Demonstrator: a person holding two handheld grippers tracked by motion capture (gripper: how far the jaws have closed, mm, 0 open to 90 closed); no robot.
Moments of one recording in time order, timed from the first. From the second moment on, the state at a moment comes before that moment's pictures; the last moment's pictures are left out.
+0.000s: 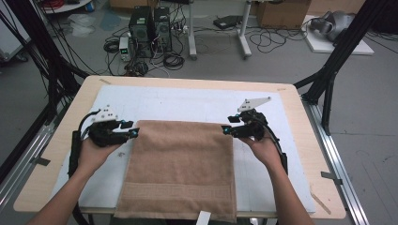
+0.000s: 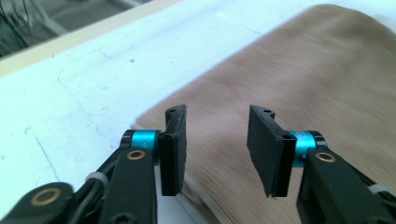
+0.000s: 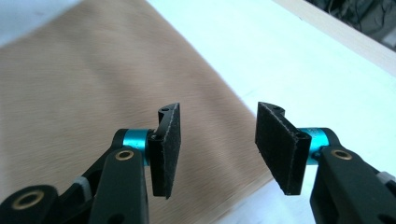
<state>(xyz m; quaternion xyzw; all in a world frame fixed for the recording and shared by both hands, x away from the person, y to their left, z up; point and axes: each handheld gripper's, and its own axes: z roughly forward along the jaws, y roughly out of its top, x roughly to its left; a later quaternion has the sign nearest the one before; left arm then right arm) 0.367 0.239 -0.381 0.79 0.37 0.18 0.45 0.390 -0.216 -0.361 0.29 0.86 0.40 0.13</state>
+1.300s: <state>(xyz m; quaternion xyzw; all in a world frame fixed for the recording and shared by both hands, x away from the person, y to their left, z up) 0.394 0.236 -0.400 0.76 0.44 0.22 0.43 0.417 -0.211 -0.362 0.33 0.85 0.39 0.16</state>
